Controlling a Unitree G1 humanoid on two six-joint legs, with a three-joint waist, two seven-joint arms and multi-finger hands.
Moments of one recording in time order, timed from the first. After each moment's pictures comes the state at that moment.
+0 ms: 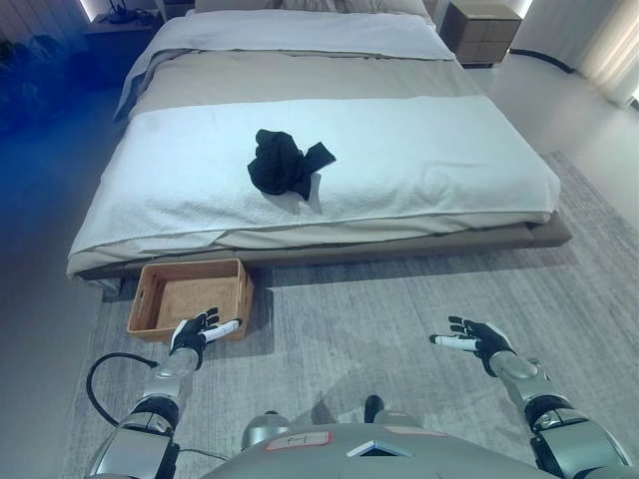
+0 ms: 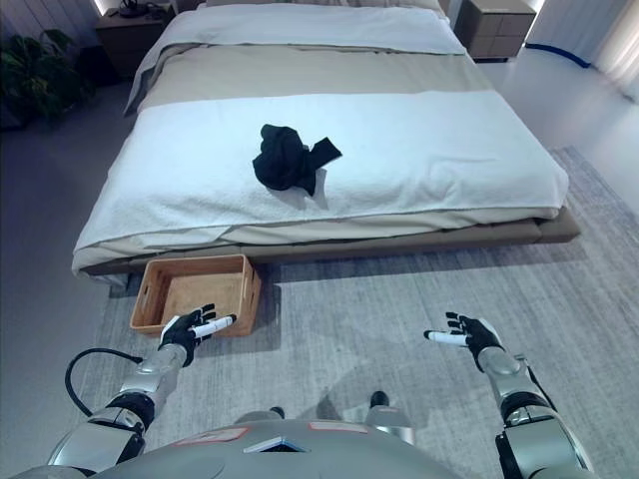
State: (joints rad) left arm -0.12 0.39 -0.17 1.09 -0.33 -0.08 0.01; right arm -0.13 -0.49 0.20 1.18 0.12 -0.11 0.14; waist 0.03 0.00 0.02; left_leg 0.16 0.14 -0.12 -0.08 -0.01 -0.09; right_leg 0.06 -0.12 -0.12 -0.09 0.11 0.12
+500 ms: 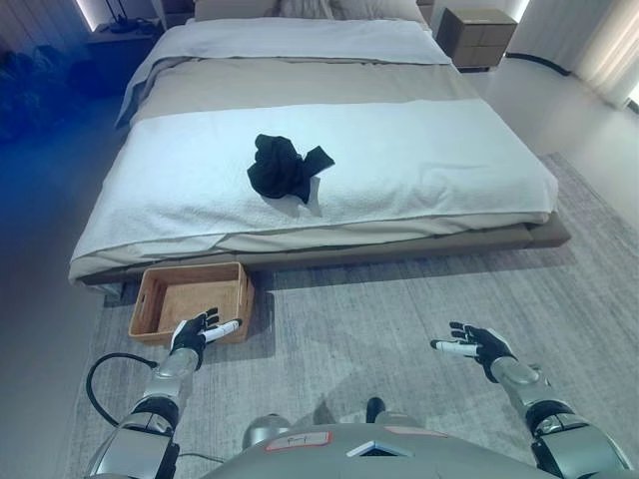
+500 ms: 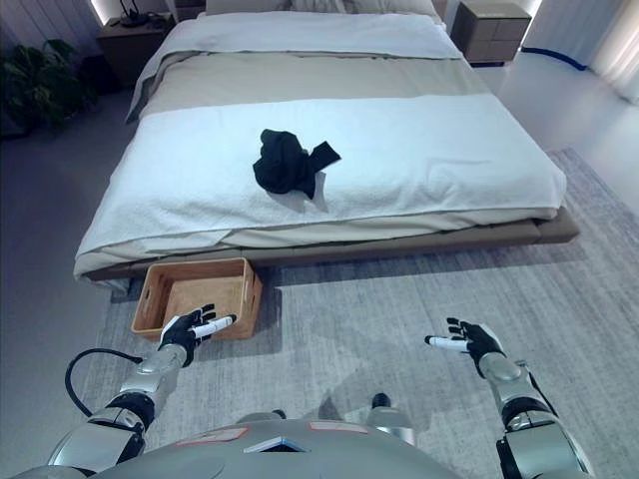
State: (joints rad) left arm -0.12 0.39 -0.17 1.09 -0.33 -0.08 0.01; right arm -0.11 -0.49 0.20 1.18 0.12 -0.11 0.14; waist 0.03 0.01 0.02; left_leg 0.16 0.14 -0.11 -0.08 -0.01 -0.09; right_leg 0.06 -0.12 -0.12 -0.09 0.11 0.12
